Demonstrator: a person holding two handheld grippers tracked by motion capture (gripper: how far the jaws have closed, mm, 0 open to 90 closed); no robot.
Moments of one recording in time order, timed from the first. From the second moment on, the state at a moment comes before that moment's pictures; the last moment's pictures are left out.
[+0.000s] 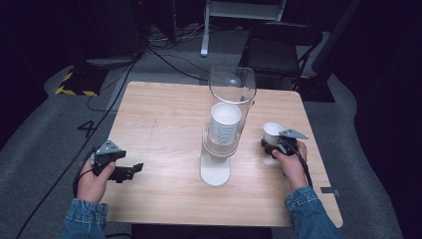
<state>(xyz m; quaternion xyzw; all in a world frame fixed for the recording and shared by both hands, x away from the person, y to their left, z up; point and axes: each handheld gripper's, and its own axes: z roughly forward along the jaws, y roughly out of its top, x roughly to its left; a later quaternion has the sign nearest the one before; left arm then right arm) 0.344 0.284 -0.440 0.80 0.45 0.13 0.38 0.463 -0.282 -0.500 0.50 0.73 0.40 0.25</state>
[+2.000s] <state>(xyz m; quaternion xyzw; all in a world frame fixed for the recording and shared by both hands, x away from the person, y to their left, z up) 0.323 0.265 -0.459 0.84 0.38 0.09 0.38 0.349 -0.249 -0.459 0.35 0.82 0.44 0.10</state>
